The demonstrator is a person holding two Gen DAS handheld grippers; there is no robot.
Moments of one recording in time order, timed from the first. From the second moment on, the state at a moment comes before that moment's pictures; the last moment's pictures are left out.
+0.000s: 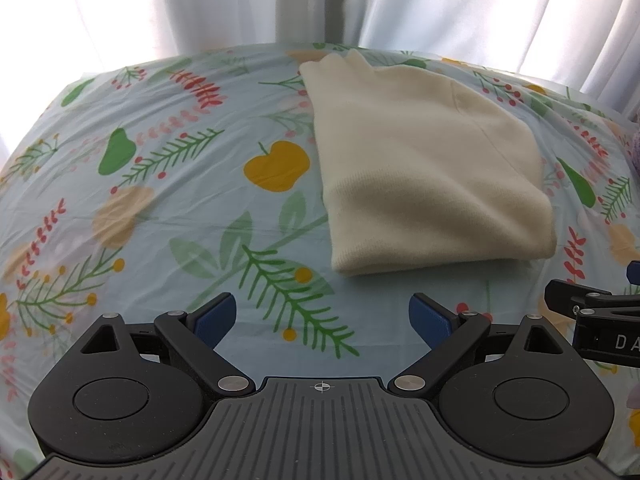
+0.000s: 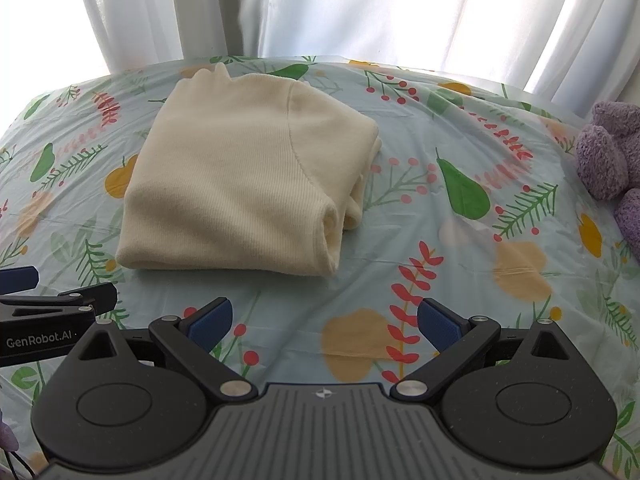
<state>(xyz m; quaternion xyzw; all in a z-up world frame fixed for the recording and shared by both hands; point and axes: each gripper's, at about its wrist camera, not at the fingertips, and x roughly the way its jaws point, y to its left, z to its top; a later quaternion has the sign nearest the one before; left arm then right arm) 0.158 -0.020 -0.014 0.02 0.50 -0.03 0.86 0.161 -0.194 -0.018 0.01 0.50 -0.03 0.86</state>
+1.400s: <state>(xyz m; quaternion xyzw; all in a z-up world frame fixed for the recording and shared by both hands) 0.162 -0.016 -0.020 0.02 0.51 -0.03 0.86 0.163 -0.193 -0.021 0.00 0.50 -0.03 0.86</state>
